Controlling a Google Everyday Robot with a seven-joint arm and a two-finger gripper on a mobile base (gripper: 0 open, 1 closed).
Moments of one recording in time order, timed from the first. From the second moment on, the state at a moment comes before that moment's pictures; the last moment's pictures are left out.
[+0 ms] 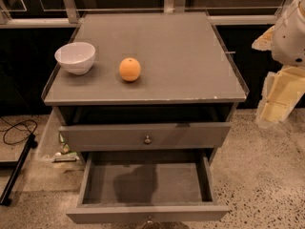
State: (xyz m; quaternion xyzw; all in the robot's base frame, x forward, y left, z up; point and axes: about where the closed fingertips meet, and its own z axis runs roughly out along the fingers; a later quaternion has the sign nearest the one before) arm 0.438 -0.217 0.976 -0.60 0.78 -0.03 0.16
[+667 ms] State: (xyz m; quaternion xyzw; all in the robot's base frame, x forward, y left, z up) arm 0.435 -0.222 0.964 -0.61 0.78 -0.03 0.16
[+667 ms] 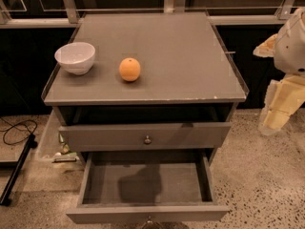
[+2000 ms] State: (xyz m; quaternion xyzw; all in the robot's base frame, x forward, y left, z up) arm 0.394 -0.259 0.749 -0.60 0.77 0.07 0.19
